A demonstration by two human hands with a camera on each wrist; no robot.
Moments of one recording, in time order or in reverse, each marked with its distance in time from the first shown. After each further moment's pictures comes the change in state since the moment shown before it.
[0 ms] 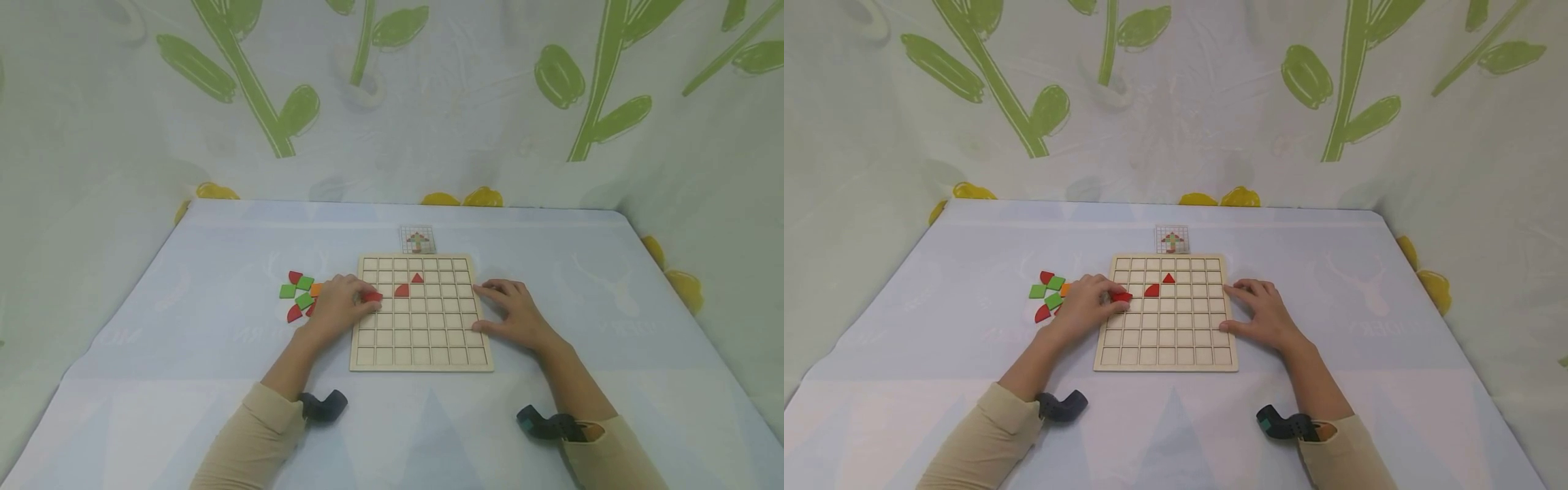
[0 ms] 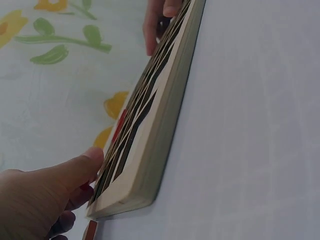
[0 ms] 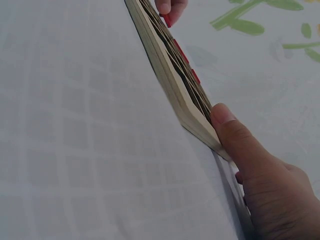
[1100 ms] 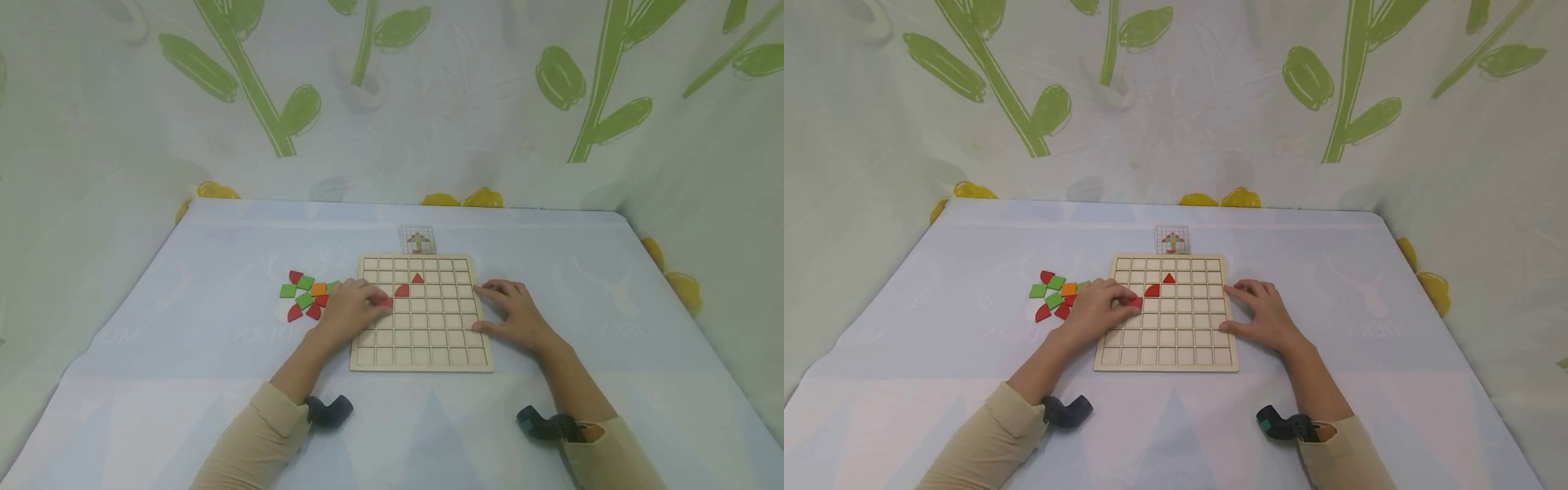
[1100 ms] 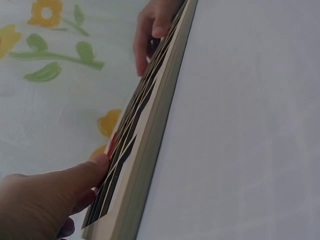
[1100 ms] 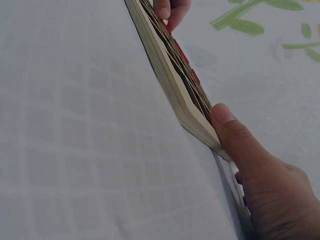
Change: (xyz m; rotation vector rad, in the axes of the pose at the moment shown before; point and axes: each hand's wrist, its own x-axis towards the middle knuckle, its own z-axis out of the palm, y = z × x) left_hand -0.002 0.014 0.009 0.028 0.016 0.046; right_hand 0.000 -0.003 -0.002 -0.001 -0.009 0.015
